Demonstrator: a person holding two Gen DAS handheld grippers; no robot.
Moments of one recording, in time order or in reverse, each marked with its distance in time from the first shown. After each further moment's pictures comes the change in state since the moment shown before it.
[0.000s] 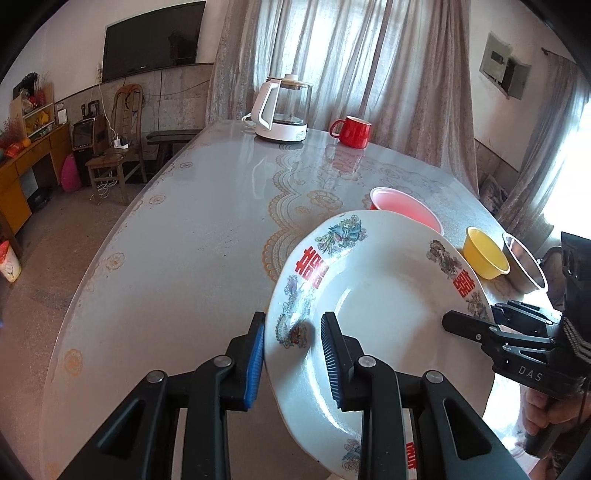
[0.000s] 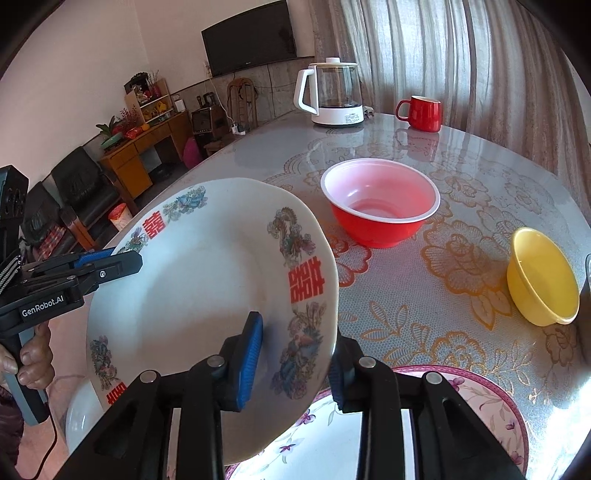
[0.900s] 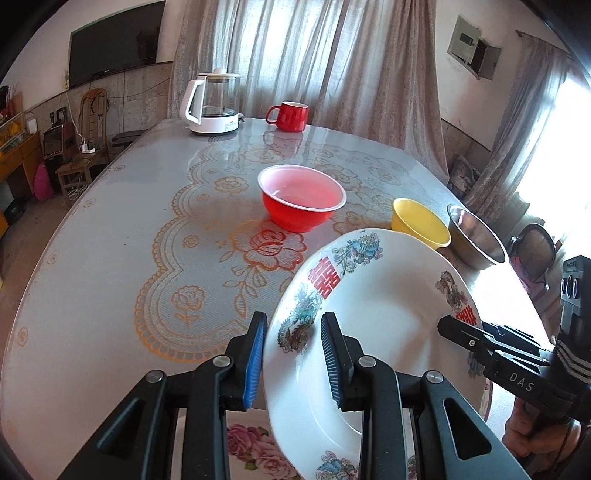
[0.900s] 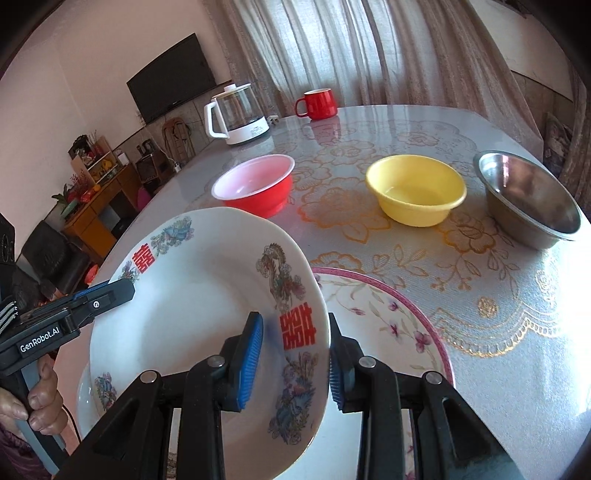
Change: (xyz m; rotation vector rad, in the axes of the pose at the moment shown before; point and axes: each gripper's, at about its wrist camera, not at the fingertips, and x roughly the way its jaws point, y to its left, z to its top) left arm -0.012 -0.111 -0.017 0.072 0.049 -0.089; right arm -0.083 -0.070 -0.069 0.302 -0.076 -0.104
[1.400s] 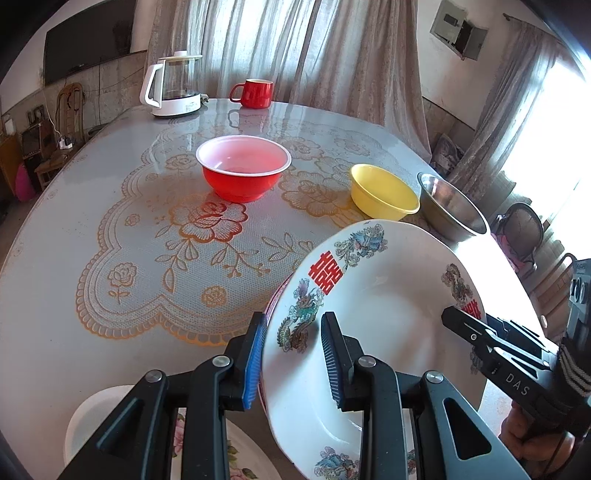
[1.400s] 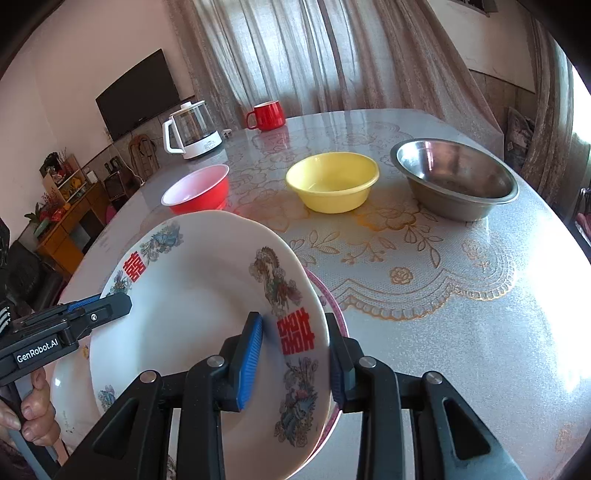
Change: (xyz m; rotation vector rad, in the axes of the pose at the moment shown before) left arm 0.025 -0.047 -0.013 0.025 0.081 -0.057; right arm -0.034 -0.041 -0.027 0.047 -0.051 -0.136
